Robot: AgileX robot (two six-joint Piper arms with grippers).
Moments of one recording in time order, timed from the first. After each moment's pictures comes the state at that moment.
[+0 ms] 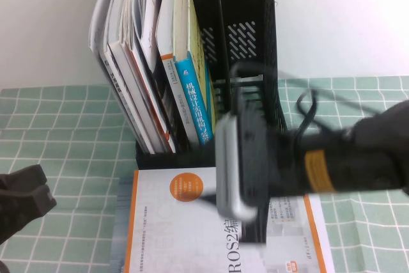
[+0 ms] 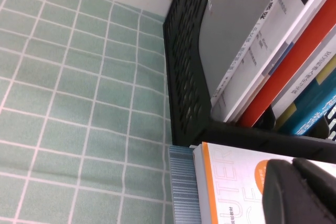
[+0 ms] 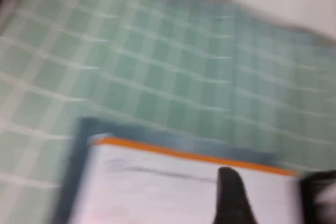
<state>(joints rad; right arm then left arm) 0.73 1.51 -0.97 -1.76 -0.55 1.00 -0.51 0.67 -0.54 0.50 0.47 -1.06</state>
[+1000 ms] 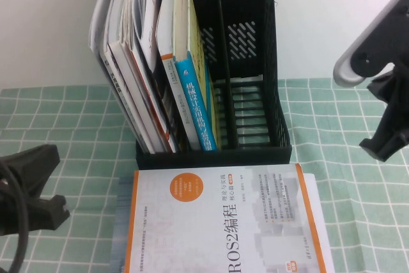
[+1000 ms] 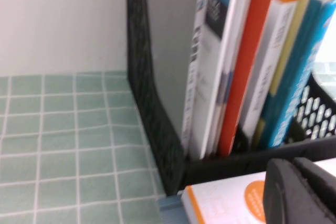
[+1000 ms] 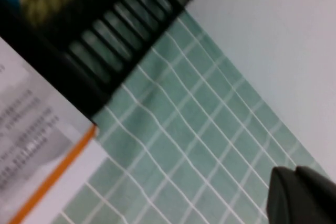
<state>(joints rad) 0.73 1.22 -1.09 -0.62 0.82 0.11 -0.51 0.67 -0.54 0.47 0.32 -0.73</state>
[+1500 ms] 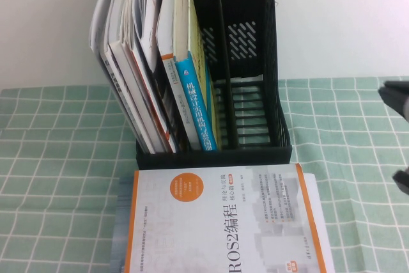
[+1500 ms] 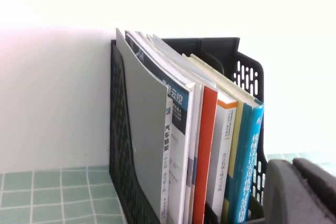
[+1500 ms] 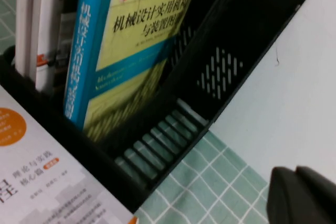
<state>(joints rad) 0.73 0.95 -0.81 -0.70 0.41 0.26 -0.51 0.36 -0.50 0.46 0.28 -0.69</state>
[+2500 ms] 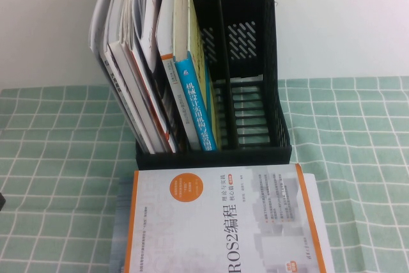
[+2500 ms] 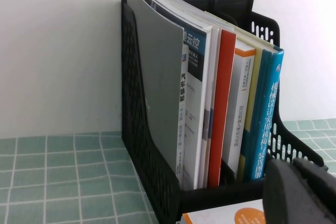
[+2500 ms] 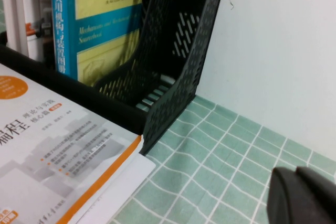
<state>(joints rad) 0.73 0.25 -0.22 -0.92 0.40 0.65 -0.51 0.23 -0.35 0.46 0.30 -0.66</state>
